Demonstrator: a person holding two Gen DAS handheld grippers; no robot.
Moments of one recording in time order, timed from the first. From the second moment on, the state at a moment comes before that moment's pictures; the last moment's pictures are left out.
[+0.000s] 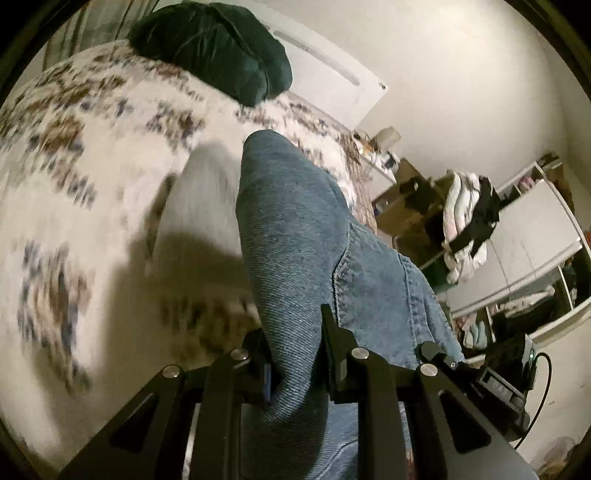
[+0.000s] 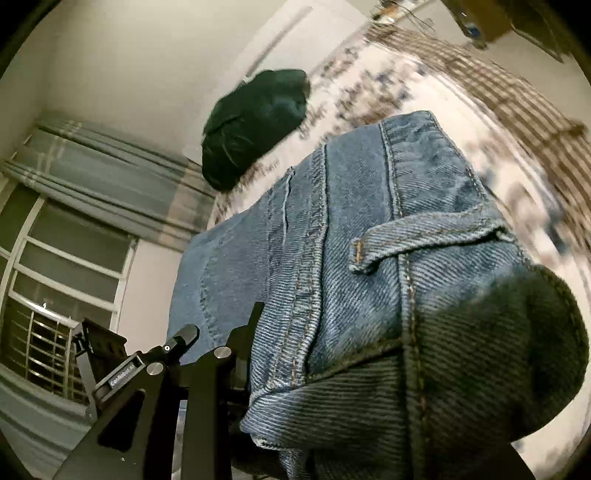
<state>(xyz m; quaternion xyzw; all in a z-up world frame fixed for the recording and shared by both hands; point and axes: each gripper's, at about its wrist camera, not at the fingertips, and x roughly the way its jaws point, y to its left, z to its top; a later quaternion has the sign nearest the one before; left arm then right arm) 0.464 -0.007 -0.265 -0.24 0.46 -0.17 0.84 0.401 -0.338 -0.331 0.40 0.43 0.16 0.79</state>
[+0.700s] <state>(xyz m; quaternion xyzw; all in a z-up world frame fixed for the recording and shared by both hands) 0.634 0.041 -0.383 -0.17 0.54 -0.13 0.81 0.603 -0.305 -0.441 0.38 0.53 0.10 0.75</state>
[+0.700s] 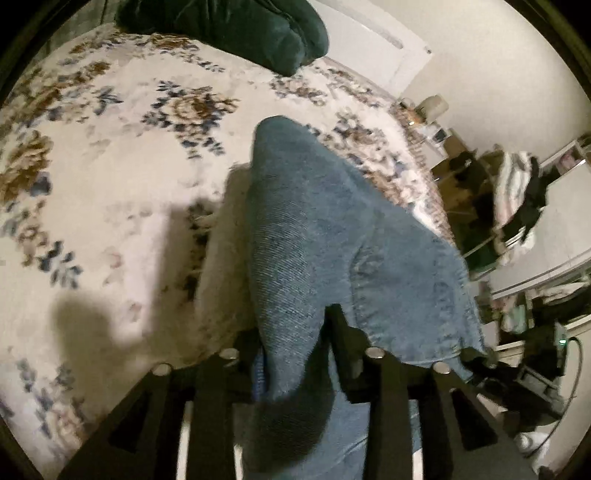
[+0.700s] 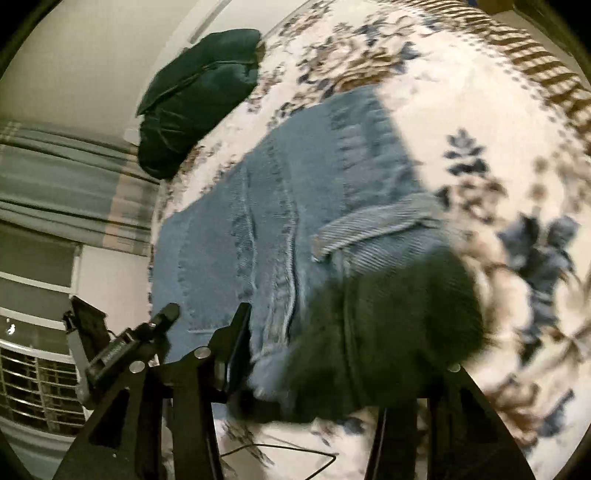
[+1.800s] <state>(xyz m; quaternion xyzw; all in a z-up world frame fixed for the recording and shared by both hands) 0.334 -0.038 -0.114 0.02 0.39 0.01 0.92 0.299 -0.261 -0.108 0.03 0.39 -0.09 0.92</state>
